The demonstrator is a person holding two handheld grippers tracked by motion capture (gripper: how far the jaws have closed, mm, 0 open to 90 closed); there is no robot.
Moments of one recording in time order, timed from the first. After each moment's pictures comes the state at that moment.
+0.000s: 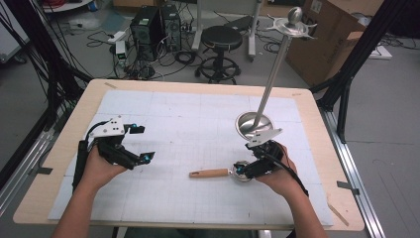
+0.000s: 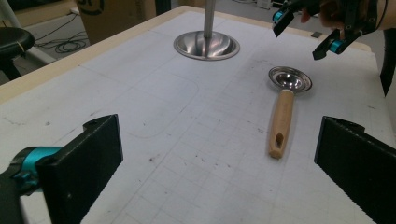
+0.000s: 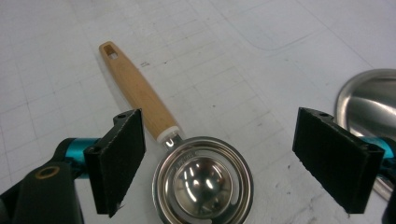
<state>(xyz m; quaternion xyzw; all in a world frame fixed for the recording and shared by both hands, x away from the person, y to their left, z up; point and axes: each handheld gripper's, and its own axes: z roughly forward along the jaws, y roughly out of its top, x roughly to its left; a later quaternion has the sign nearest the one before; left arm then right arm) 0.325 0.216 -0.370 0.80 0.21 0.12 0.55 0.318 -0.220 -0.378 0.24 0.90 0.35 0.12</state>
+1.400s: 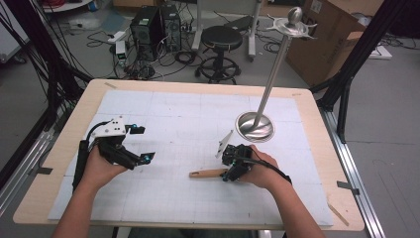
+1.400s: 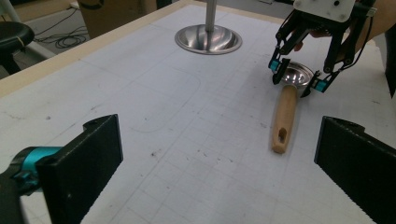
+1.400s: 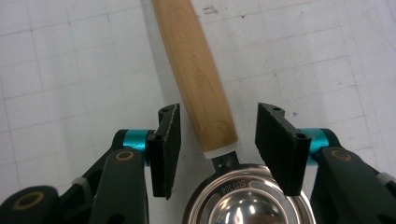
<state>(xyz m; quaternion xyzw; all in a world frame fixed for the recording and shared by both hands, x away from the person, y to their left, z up) 0.326 0.216 -0.372 0.80 0.21 0.11 0.54 0.336 -0.151 -0.402 0.12 0.98 0.18 0.03</state>
